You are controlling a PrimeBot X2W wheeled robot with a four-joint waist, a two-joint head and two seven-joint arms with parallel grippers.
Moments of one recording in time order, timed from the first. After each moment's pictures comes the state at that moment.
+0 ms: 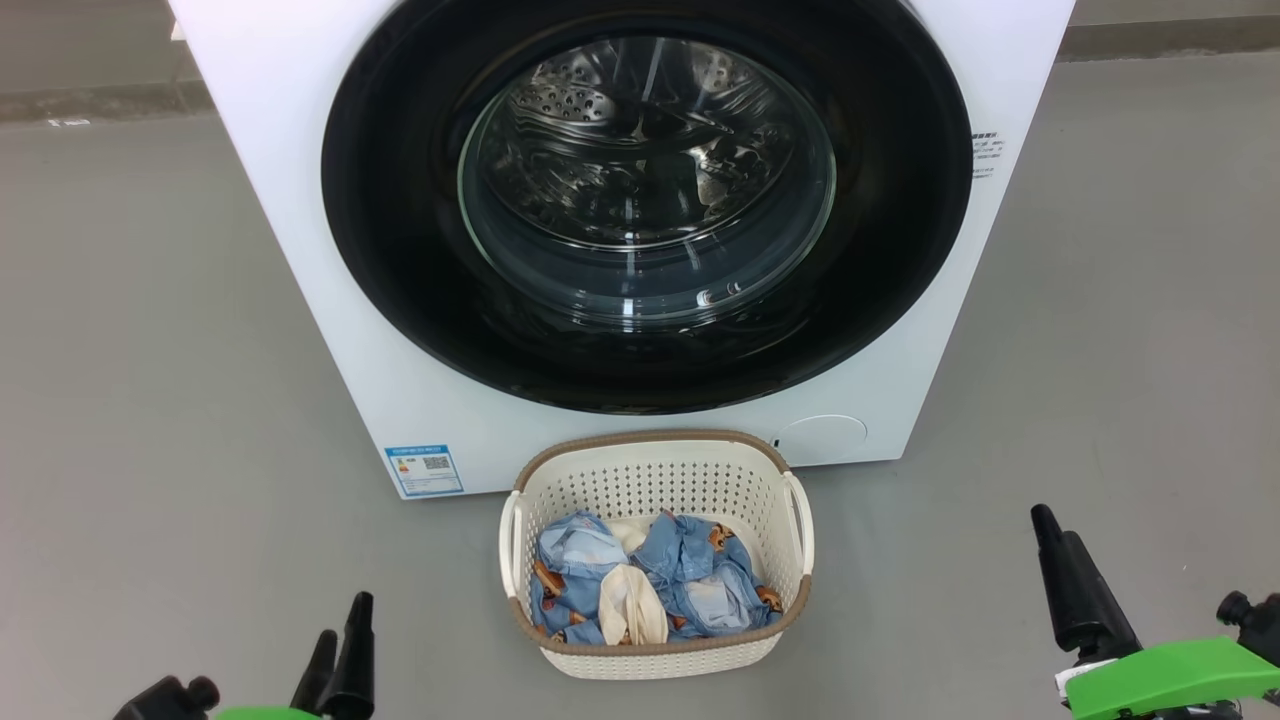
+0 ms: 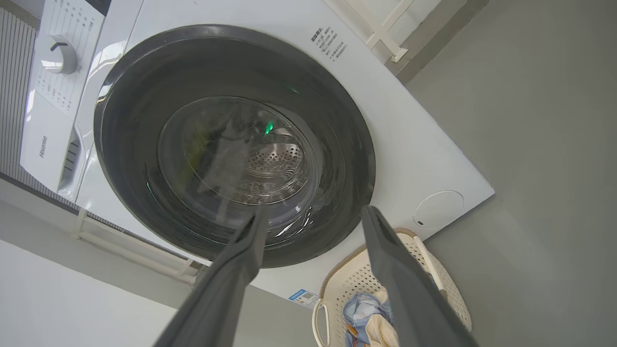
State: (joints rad) left arm -0.01 0.02 -0.04 0.30 -0.99 -0.12 -0.05; right arm 0.00 -0.11 -0.05 0.18 1.04 0.13 -0.06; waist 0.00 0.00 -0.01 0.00
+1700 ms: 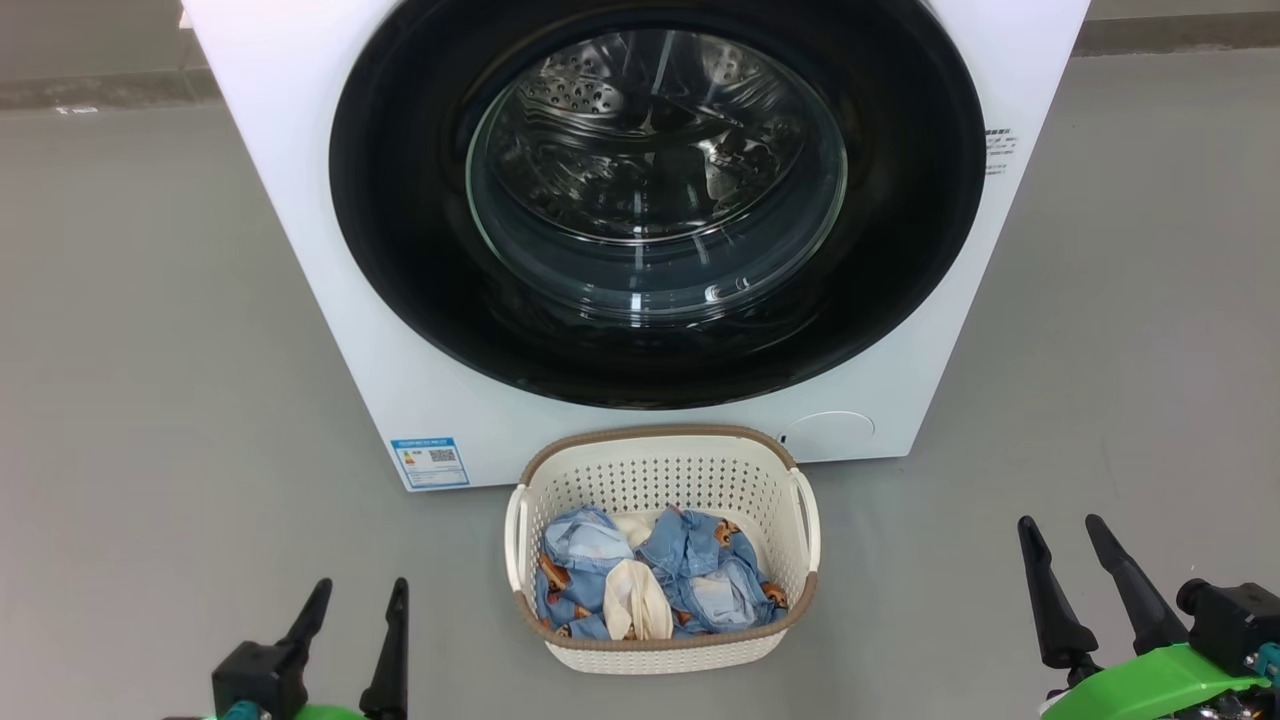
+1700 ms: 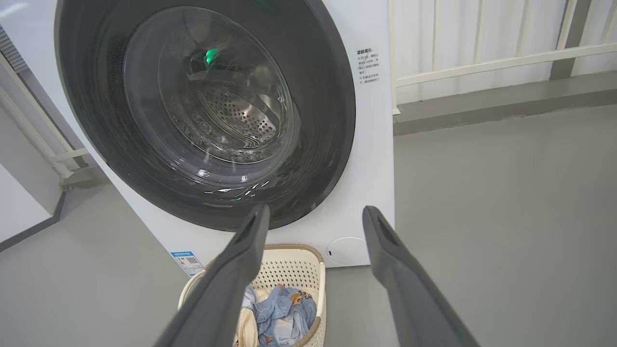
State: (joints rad) left arm -0.02 0.09 -0.14 0.28 -0.24 -0.07 -0.20; right arm 0.00 -0.17 -0.03 0.20 0.40 0.13 -0.20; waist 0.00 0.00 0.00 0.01
